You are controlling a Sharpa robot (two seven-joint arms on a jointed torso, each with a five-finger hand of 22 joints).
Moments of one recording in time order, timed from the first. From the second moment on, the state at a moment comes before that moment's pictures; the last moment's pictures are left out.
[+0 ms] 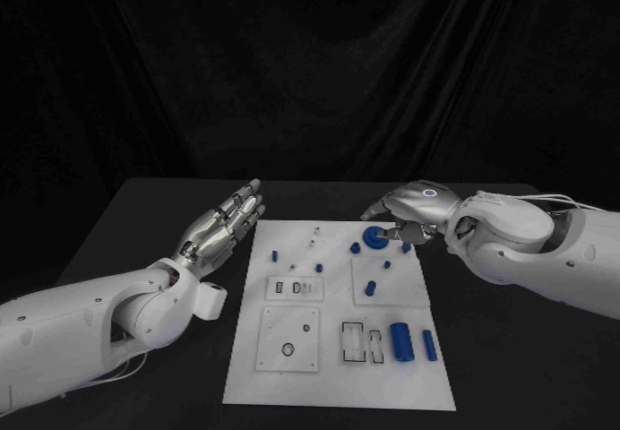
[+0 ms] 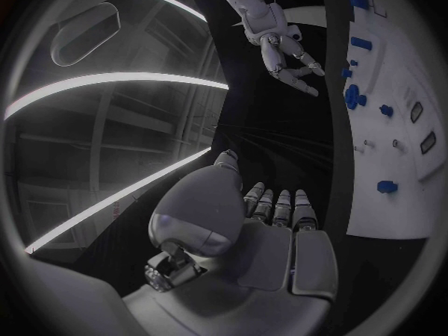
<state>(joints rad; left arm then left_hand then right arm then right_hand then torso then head) 1.19 -0.93 -0.22 1.59 -0.06 -0.11 0.67 1.29 0.28 -0.24 0.29 0.43 0.13 -0.01 0.02 0.02 0.00 -0.05 0.01 0.00 0.00 -0.03 0.00 0.00 0.15 0.00 -0.01 0.00 0.00 1.42 -0.95 -0.25 1.66 -1.77 -0.30 -0.09 1.45 0.02 0.10 0.01 0.24 0.78 0.07 0.07 0.07 0.84 0.07 0.07 0.07 1.42 -0.01 0.26 0.23 0.16 1.37 0.09 0.39 0.18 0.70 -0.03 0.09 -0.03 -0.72</state>
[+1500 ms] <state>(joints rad) 1.19 -0.95 -0.22 1.61 -0.13 -0.12 0.68 1.31 0.28 -0.24 0.29 0.45 0.15 0.01 0.02 0.02 0.00 -0.03 0.01 0.00 0.00 -0.03 0.00 0.00 0.15 0.00 0.02 0.00 0.00 1.37 -0.84 -0.25 1.52 -1.85 -0.32 -0.07 1.44 -0.06 0.16 0.14 0.15 0.84 0.03 0.07 0.07 1.02 0.06 0.07 0.07 1.45 -0.05 0.95 0.76 0.11 1.37 0.06 1.25 1.16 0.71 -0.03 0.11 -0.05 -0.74</state>
